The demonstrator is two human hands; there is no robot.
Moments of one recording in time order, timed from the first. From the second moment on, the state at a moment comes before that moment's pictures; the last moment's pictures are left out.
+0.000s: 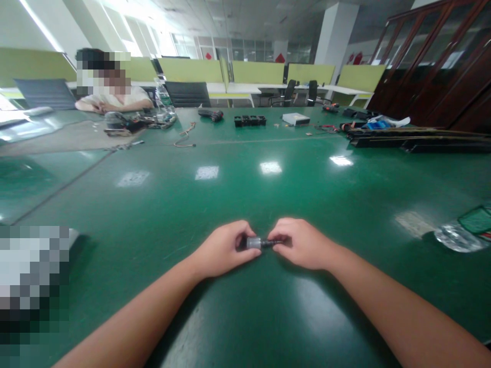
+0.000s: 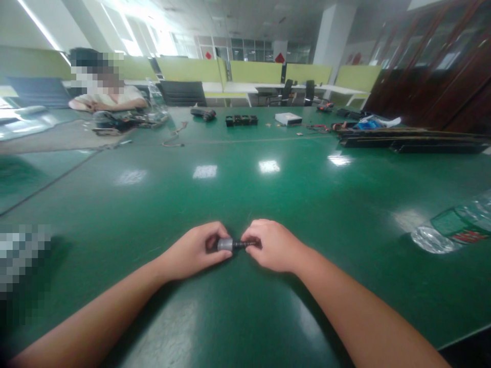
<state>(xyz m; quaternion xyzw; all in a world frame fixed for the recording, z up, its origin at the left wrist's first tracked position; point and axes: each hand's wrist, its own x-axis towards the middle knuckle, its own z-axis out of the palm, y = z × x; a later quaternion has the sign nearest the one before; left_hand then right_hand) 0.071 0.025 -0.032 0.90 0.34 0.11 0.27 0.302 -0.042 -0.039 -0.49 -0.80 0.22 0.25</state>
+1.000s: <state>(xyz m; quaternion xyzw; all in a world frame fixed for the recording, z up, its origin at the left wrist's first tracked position) 0.071 0.025 -0.030 0.89 0.34 0.12 0.27 0.312 -0.043 -0.033 -0.52 -0.80 0.21 0.23</state>
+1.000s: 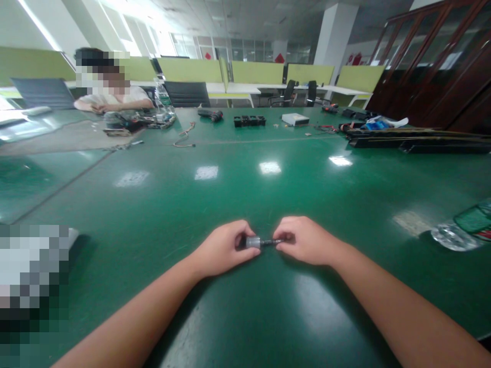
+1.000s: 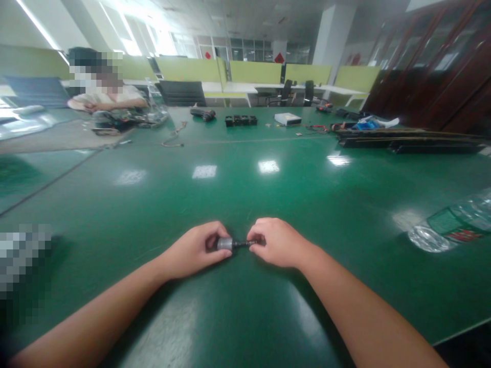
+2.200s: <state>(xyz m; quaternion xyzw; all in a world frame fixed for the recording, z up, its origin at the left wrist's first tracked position) 0.069 0.025 -0.033 0.89 0.34 0.11 0.27 0.330 -0.043 -0.028 -0.54 -0.80 0.20 0.17</state>
